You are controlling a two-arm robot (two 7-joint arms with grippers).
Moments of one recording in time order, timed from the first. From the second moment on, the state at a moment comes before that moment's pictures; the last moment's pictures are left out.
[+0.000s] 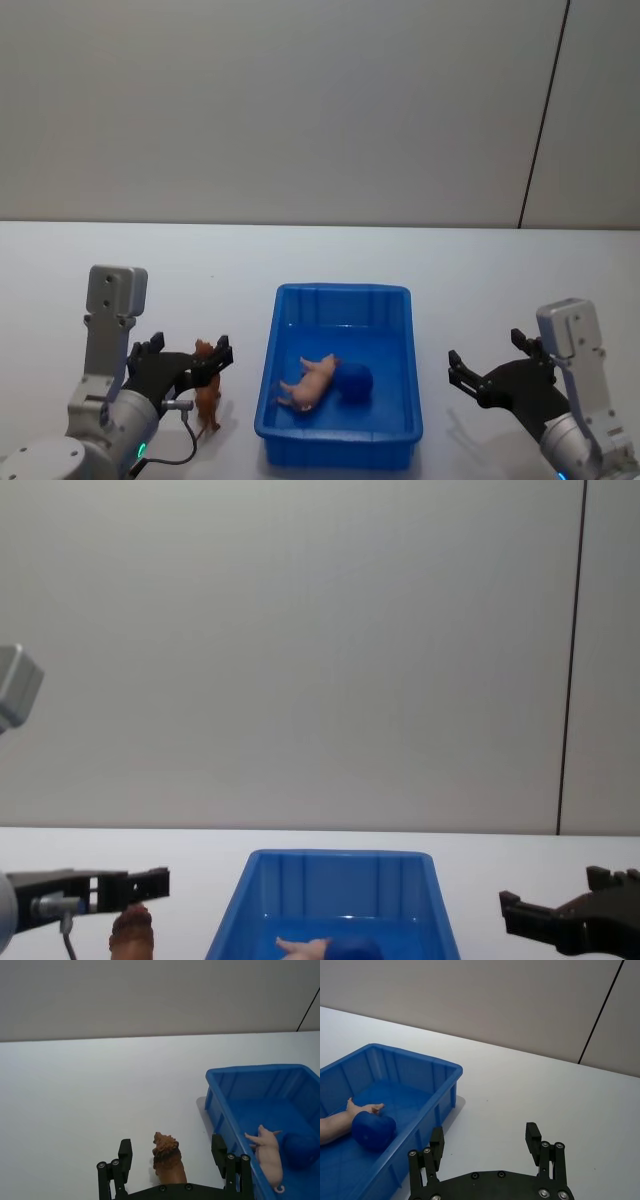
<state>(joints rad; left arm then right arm) -0.16 0.43 0.35 -1.58 -0.59 0.30 0.18 0.07 0.20 -0.27 -1.48 0.11 0.11 0.07</state>
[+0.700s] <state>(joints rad) -0.24 0.39 0.33 -1.47 -0.66 0.46 0.15 0.07 0.20 -0.27 -1.48 0.11 0.11 0.07</state>
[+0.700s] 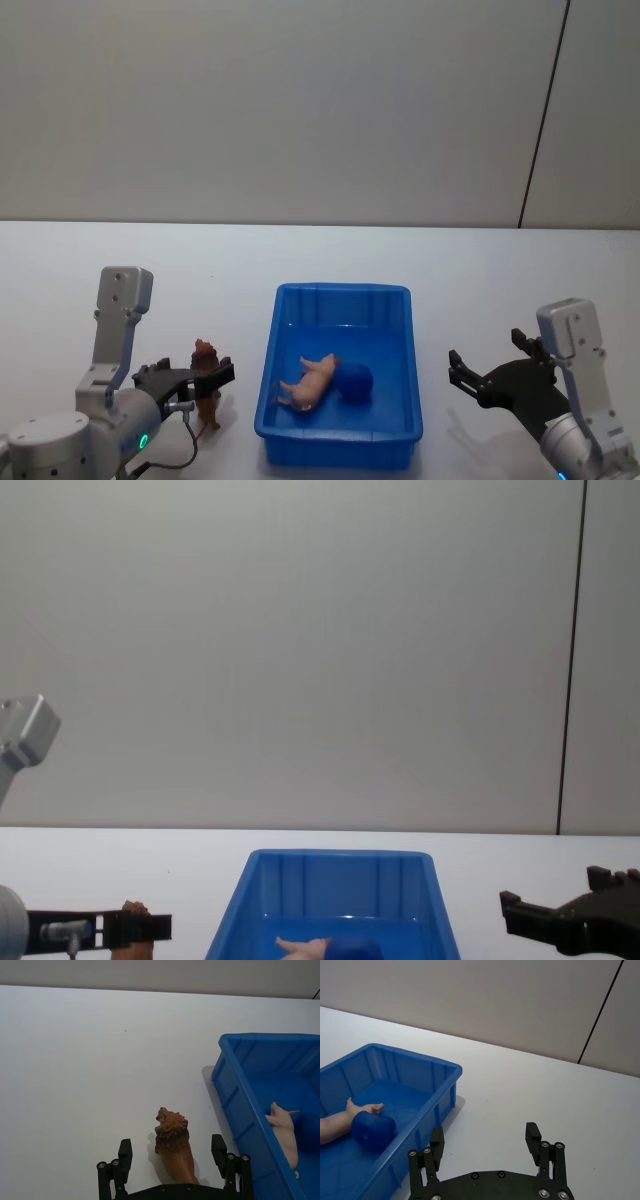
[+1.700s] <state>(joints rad) -0.27 0.36 0.32 -1.40 -0.69 0.55 0.17 0.07 0.20 -0.27 -1.48 0.11 0.11 0.07</state>
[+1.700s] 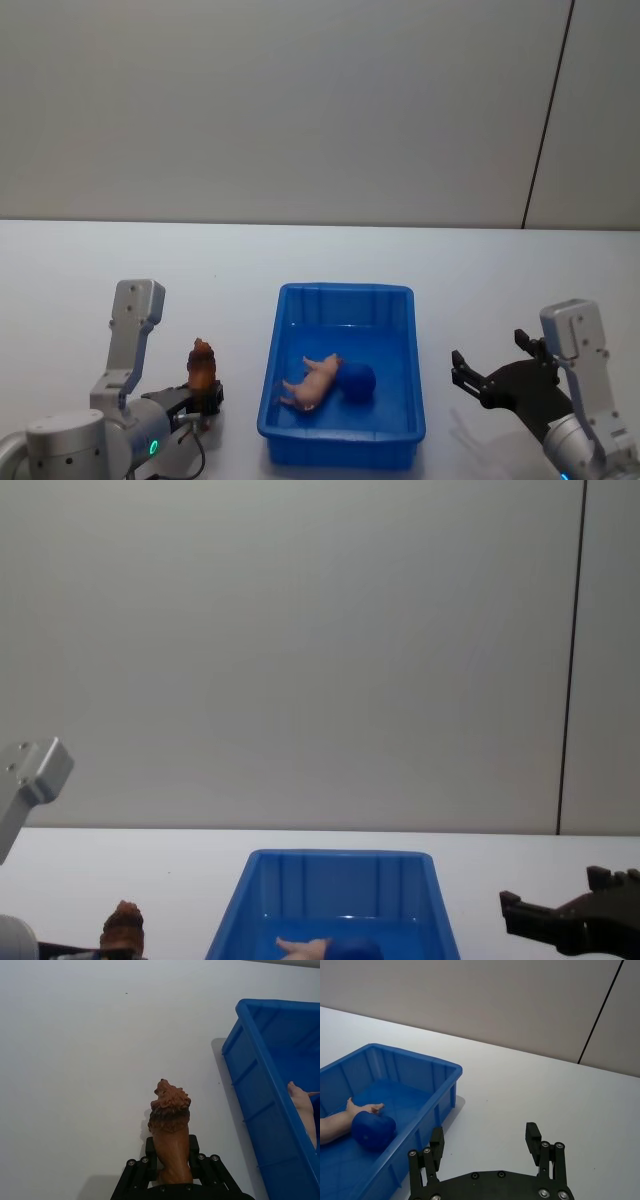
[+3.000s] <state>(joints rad) -0.33 0.38 0.34 -1.53 -0.43 0.41 -0.11 0.07 0.20 -0.27 -1.48 0.11 0.11 0.07</state>
